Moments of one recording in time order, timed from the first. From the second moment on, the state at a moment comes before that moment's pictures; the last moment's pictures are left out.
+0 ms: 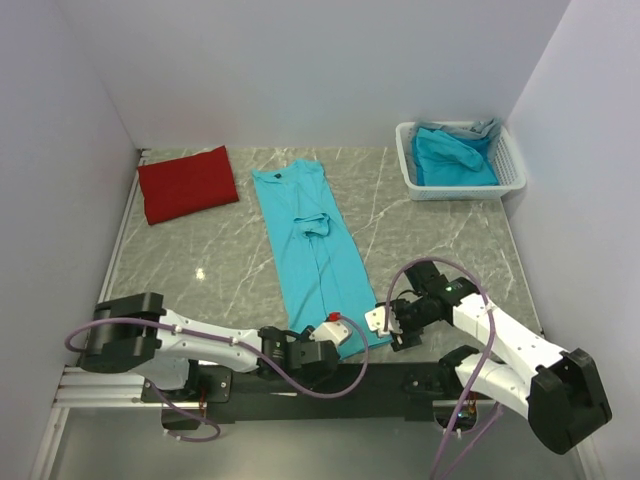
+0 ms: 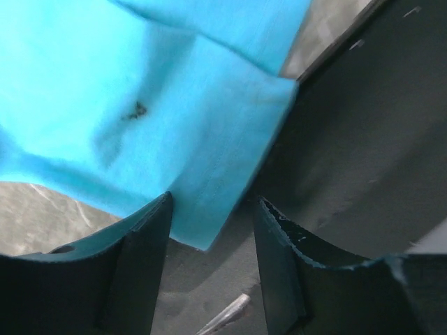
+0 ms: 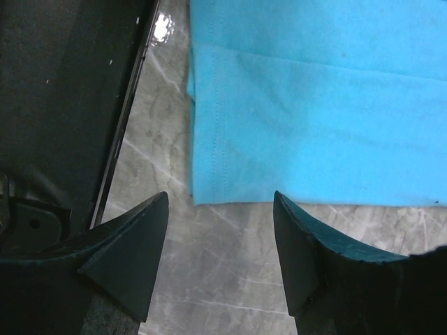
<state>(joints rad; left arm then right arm) -1.52 1.44 0.72 -0.36 -0.31 -0.65 0.46 0.99 0.49 -0.83 -0.65 -1.39</state>
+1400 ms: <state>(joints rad) -1.49 1.42 0.70 -0.38 -0.29 -0.71 0.87 1.12 0.52 -0.77 -0.35 -1.33</state>
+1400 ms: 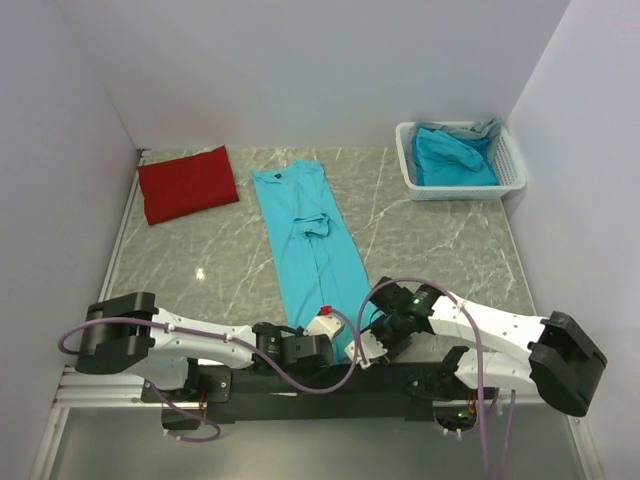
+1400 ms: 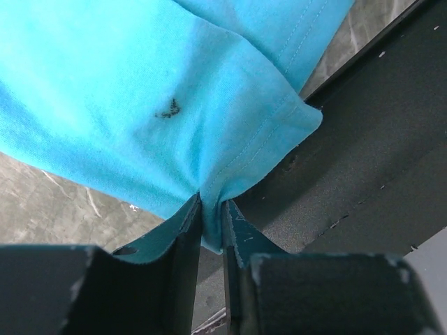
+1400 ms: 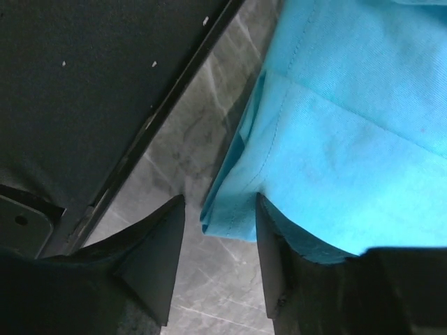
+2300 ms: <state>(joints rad) -1.39 1.24 0.64 -0.29 -0.22 -0.71 0.91 1.09 0.53 -0.67 -0.29 -1.10</state>
